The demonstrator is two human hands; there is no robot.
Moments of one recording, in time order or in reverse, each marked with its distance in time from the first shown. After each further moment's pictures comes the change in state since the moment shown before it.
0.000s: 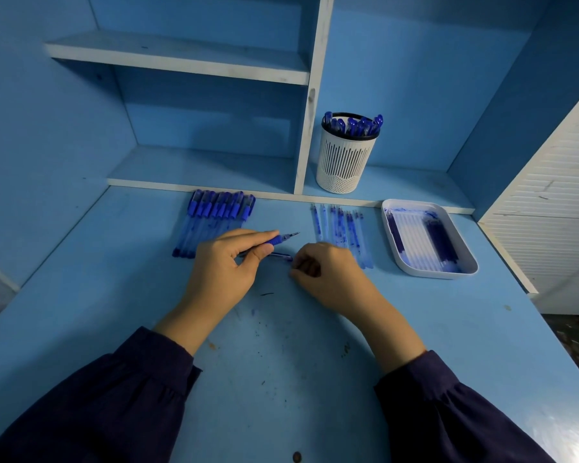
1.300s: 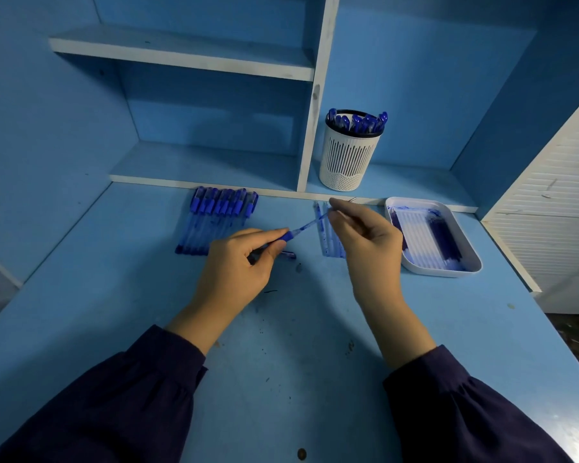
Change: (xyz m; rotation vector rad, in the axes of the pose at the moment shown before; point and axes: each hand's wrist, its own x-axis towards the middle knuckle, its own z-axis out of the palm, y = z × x) left_hand -0.001 0.003 0.009 0.001 -0.001 -0.007; right_hand 0.000 -0.012 -0.017 0.861 0.613 0.111
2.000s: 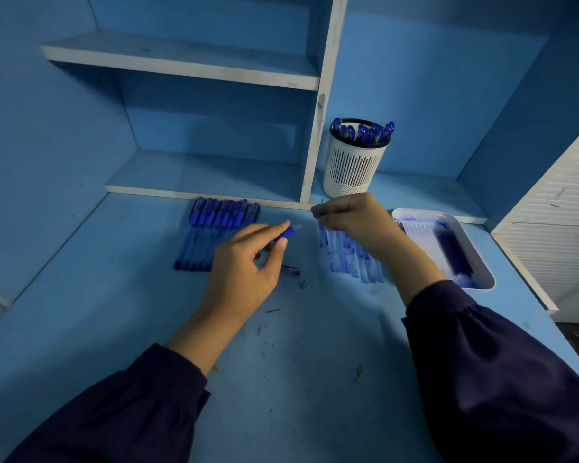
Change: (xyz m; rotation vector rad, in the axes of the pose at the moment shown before) left_hand 0.017 -0.009 0.013 0.035 0.097 0.034; right_hand 0.096 0.017 0.001 -0.505 -0.442 0.173
